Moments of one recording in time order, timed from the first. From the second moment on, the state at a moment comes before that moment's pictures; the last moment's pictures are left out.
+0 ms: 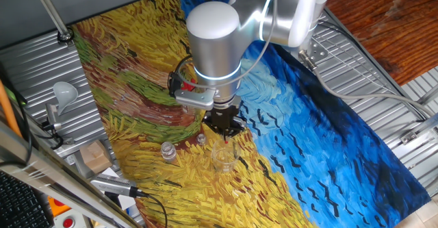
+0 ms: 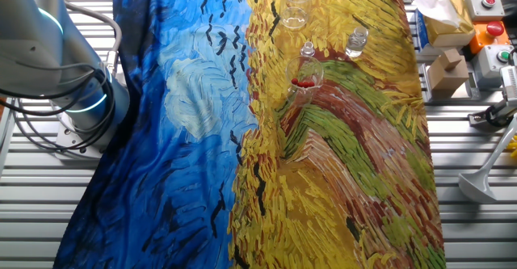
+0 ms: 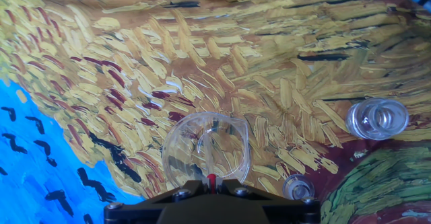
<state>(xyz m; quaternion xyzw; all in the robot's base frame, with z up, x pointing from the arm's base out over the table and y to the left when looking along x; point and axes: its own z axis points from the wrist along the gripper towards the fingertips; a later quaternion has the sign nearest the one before) 0.440 0.264 0.138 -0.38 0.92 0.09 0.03</state>
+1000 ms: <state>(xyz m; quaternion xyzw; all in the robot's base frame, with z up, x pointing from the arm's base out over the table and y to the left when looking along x) 0.440 0.264 0.138 -0.37 0.92 0.08 0.02</state>
